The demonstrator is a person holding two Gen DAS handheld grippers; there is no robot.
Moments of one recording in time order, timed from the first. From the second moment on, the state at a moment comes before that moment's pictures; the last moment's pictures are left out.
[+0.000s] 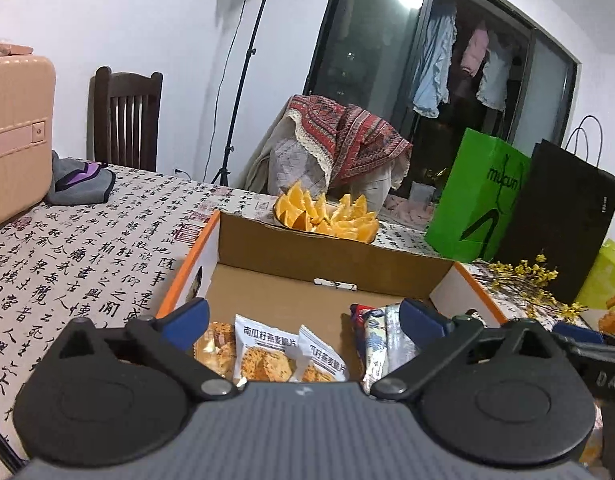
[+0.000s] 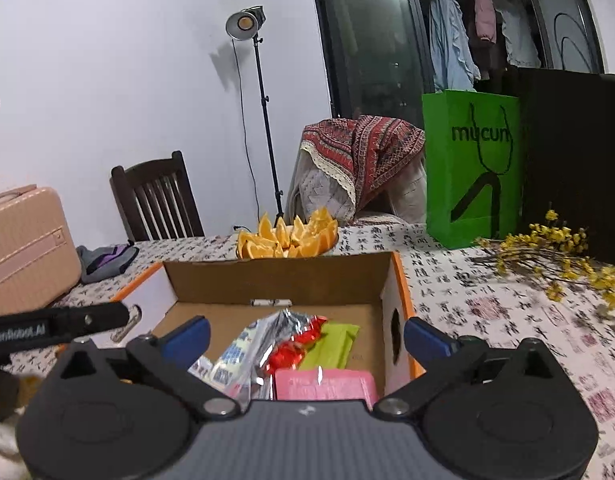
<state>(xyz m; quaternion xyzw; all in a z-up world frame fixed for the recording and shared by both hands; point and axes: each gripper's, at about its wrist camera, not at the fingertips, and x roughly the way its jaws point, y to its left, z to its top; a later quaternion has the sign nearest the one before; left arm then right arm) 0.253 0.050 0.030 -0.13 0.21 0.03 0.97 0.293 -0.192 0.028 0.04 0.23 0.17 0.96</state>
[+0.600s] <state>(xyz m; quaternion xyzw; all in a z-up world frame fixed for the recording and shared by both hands) 0.183 0.045 0.028 -0.10 0.24 0.05 0.96 0.194 -0.222 0.012 0.02 0.26 0.11 0.96</state>
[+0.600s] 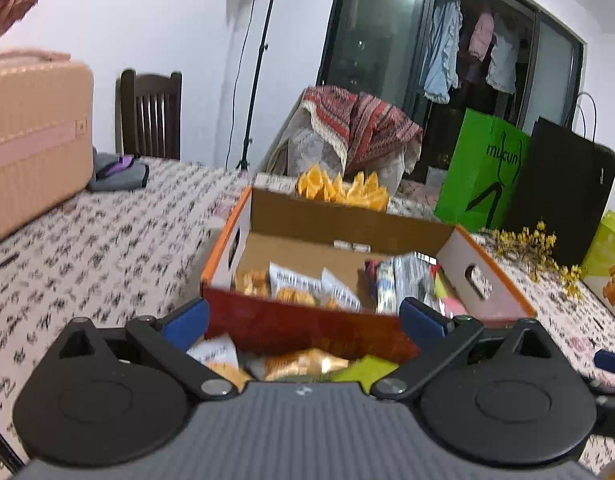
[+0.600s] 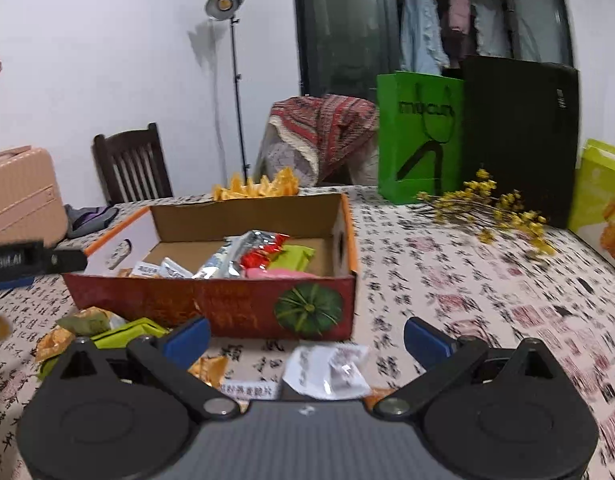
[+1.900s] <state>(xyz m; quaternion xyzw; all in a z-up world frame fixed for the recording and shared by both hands) 0.121 0.017 0.016 -0.08 0.28 0.05 0.96 0.238 -0.230 -0.023 0.04 0.35 0.15 0.92</state>
